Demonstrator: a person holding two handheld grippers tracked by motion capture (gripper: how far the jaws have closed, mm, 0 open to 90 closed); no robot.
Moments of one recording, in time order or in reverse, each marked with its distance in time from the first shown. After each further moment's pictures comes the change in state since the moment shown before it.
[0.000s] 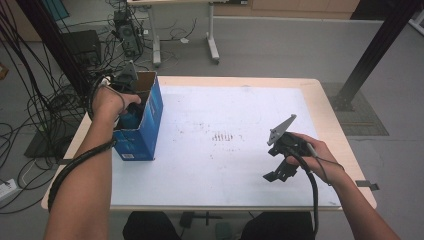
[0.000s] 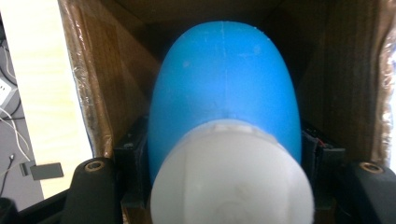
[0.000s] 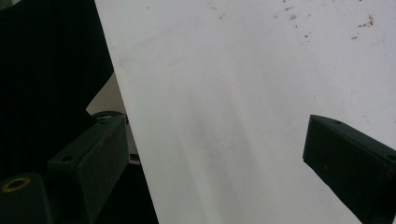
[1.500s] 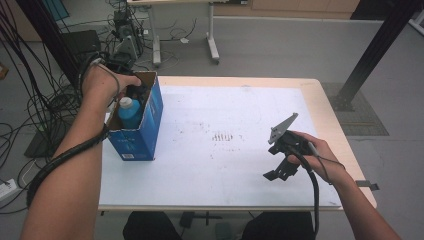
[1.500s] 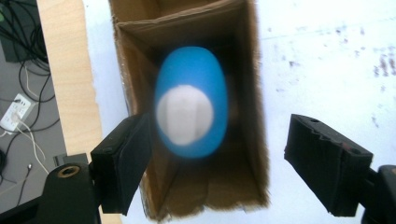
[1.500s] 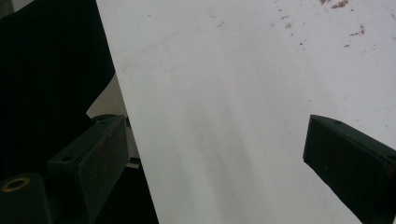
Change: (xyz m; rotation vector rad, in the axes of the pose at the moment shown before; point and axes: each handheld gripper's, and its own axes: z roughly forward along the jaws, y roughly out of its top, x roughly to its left) left arm -0.023 -0.008 -0.081 -0.050 0.017 0.057; right arm 0.001 0.002 -0.006 -0.016 -0.006 0.000
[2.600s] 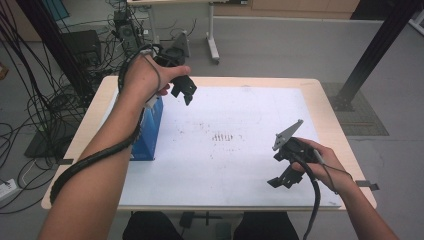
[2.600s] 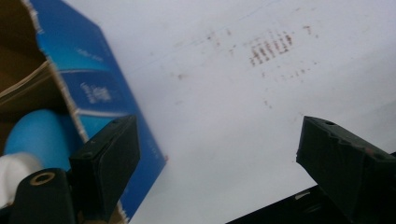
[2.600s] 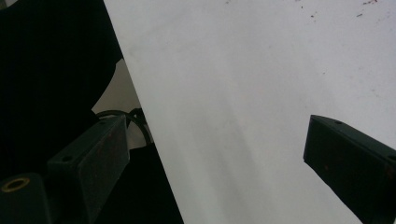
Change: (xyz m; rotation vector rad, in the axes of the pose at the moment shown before) left arm -0.121 0.012 -0.021 -0.046 -0.130 0.285; right arm 0.017 -0.016 -0.003 0.025 -0.019 0.049
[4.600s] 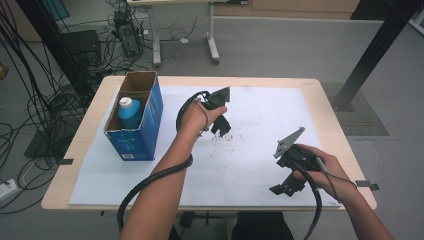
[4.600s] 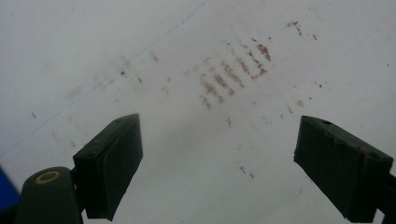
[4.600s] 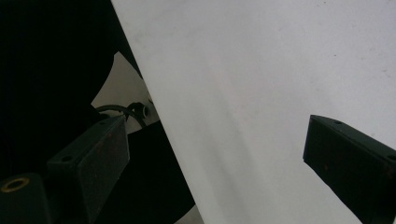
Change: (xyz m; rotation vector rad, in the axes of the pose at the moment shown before) left arm -0.065 0.018 0.156 -0.018 -0.005 0.153; right arm 0.015 -0.007 0.000 0.019 -0.026 0.014
